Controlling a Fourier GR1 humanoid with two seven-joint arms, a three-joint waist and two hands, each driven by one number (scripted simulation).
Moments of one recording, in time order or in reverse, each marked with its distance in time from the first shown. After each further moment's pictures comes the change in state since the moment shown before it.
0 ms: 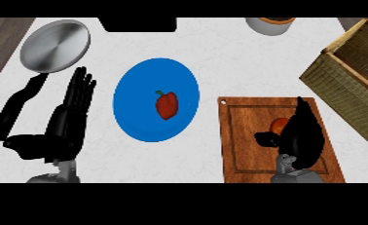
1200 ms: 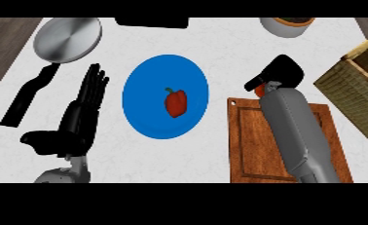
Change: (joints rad) left arm -0.036 -0.055 -0.010 0.028 -0.039 -0.049 -0.011; right arm -0.630 -0.061 -0.259 0.688 -0.086 0.170 -0.046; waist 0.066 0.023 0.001
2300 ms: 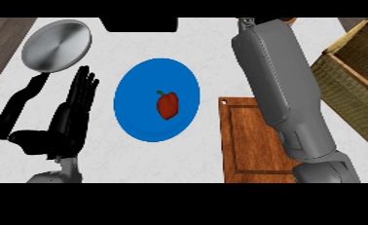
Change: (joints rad) left arm 0.021 0.017 0.047 -0.008 0.008 -0.001 0.024; right arm -0.465 0.040 -0.016 -0.010 0.168 -0.320 0.049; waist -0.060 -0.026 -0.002
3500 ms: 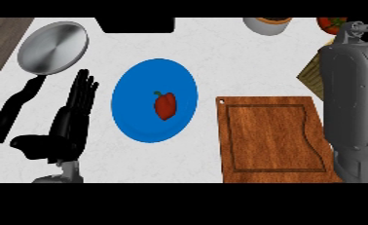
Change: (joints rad) left arm 0.024 -0.021 0.004 -0.004 -0.021 0.004 -0.016; right arm 0.257 -0.169 -0.141 -0.455 0.106 0.351 0.024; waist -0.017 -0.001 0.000
